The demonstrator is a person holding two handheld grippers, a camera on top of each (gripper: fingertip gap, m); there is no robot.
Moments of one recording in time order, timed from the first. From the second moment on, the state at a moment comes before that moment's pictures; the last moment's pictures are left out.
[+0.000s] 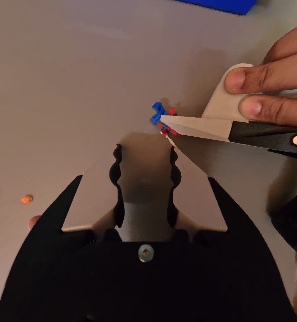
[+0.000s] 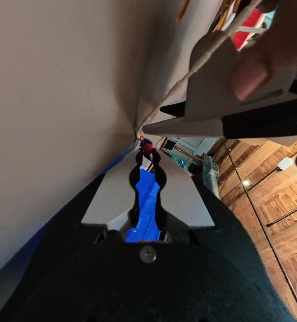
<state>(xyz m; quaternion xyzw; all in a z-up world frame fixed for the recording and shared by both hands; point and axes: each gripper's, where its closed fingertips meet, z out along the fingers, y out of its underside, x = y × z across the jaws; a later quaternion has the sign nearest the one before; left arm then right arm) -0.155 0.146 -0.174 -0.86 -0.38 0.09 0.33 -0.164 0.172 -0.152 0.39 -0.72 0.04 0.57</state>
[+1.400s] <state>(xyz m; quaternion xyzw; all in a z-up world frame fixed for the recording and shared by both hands) -0.068 0.063 -0.152 -0.86 -0.41 0.12 0.28 -0.183 0.177 -0.170 0.33 -0.77 0.07 0.54</state>
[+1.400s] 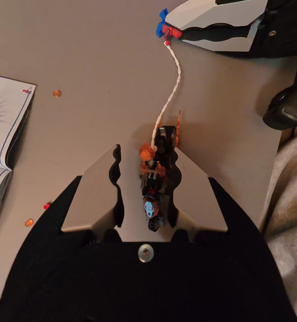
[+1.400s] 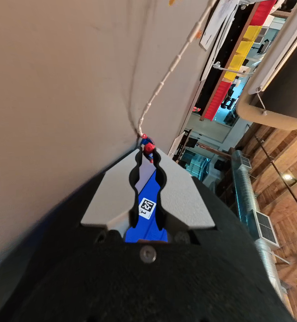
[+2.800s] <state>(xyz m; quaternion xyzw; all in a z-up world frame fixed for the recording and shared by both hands) -0.063 0.105 -0.110 -0.81 -0.40 0.09 0.41 -0.180 0.182 -0.127 0.29 -0.75 0.10 0.59</state>
